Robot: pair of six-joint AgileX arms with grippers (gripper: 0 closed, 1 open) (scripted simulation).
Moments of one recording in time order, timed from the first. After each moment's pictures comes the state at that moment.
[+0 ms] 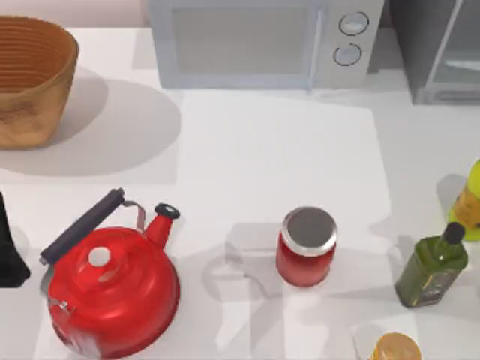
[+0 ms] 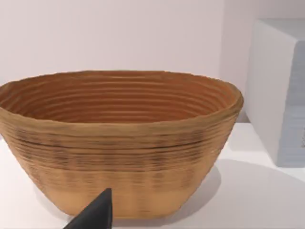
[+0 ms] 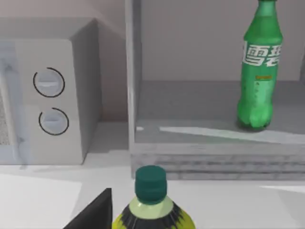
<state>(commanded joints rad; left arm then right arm) 0.00 0.00 0.00 0.00 0.00 0.00 0.00 0.00 0.00 0.00 0.00 0.00</state>
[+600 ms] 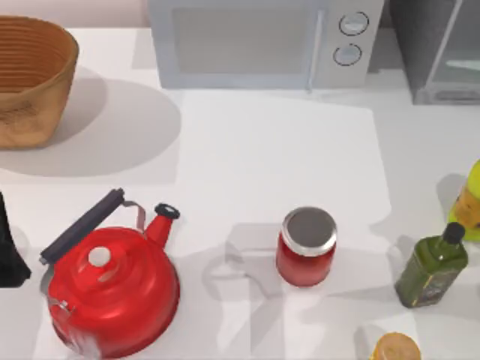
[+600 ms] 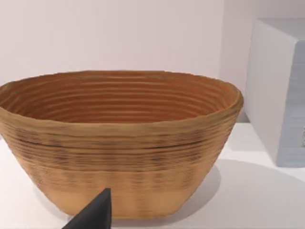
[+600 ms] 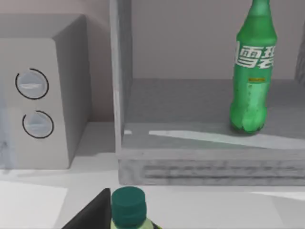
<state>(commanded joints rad) 0.00 0.00 0.00 0.00 0.00 0.00 -0.11 0.36 0.03 0.31 -0.10 0.00</state>
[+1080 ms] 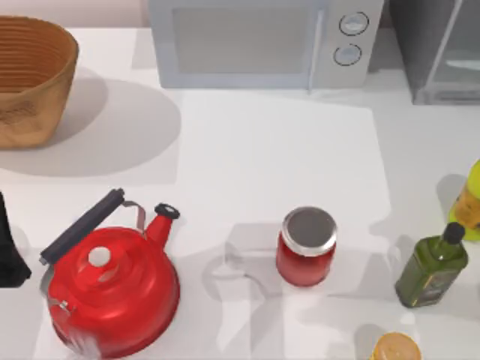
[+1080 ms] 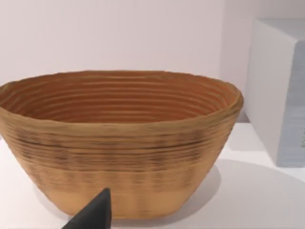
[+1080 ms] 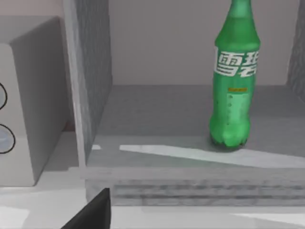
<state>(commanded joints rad) 0.00 0.00 0.00 0.00 0.00 0.00 -0.31 1.03 0.10 0.92 -0.29 0.01</state>
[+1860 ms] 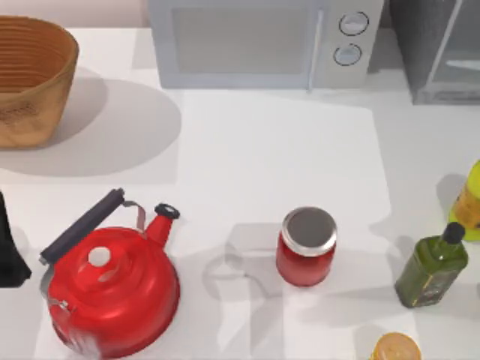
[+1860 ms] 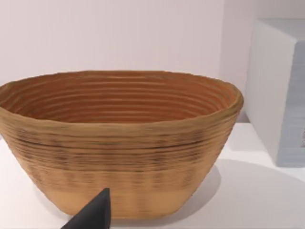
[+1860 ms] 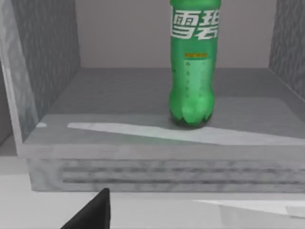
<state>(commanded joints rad) 0.00 0.00 0.00 0.00 0.00 0.00 -0.53 1.78 0.18 1.60 -0.51 0.02</state>
